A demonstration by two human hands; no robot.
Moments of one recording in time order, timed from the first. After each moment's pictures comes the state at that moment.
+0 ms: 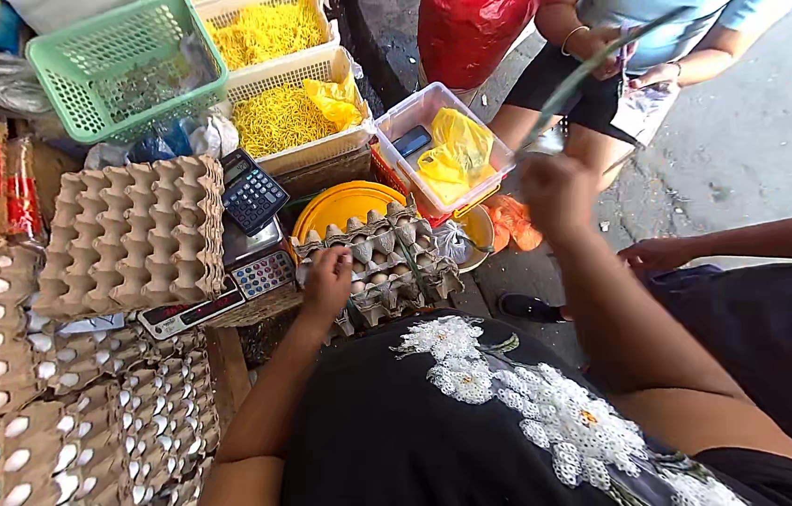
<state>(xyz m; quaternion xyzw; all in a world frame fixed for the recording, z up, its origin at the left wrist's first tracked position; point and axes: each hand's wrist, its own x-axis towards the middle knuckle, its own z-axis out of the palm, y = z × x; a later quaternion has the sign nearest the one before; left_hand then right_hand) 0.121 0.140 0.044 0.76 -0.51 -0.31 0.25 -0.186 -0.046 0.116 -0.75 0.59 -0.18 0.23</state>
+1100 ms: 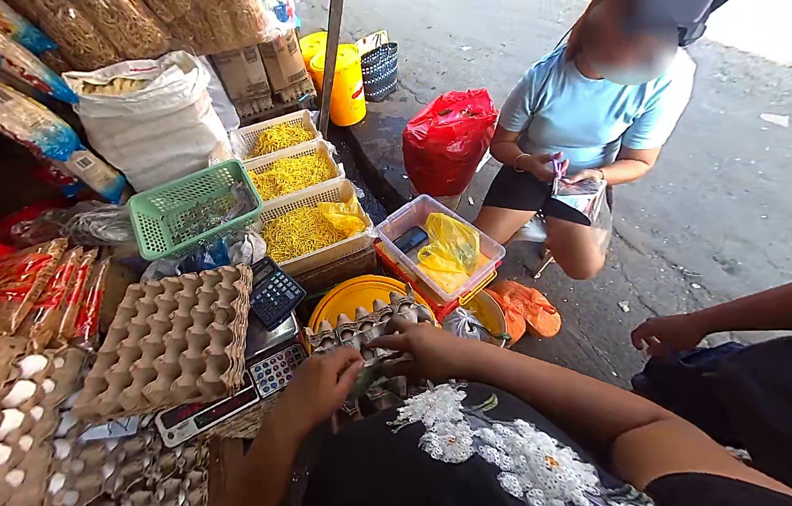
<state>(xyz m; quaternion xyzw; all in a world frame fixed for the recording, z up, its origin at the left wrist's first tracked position) 0.141 0.158 0.150 0.63 -0.70 -0.30 0.15 -0.078 0.026 0.108 -0.89 0.18 -0.01 0.41</state>
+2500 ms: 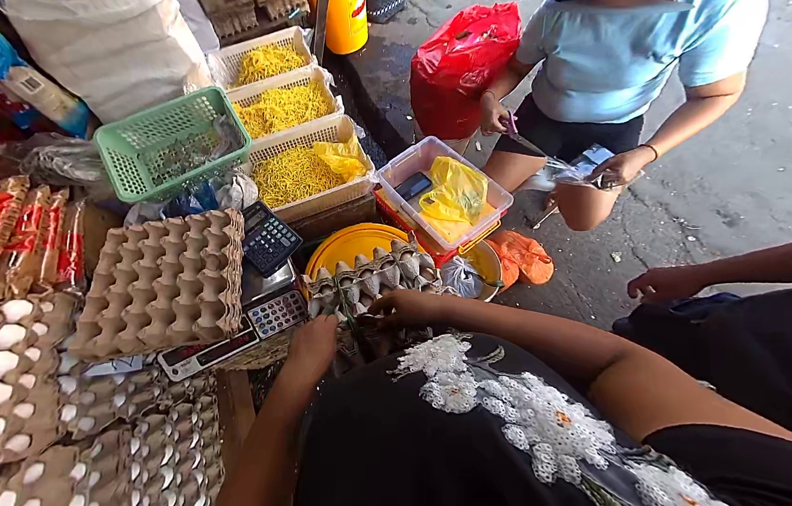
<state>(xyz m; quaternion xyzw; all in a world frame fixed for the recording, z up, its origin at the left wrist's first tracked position) 0.139 0.169 0.078 0.75 -0.56 -0.31 -0.17 -0.048 0.028 0.056 -0.81 0.21 0.18 0.52</state>
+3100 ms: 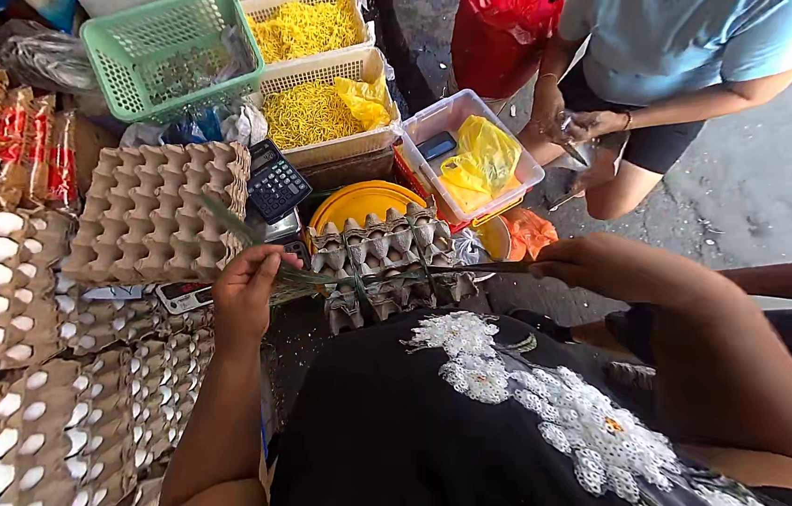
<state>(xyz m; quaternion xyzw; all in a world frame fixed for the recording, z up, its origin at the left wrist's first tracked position) 0.184 0.202 0.127 0.60 -0.40 -0.30 0.63 -0.210 -0.032 0.161 -0.84 0.35 0.19 0.37</state>
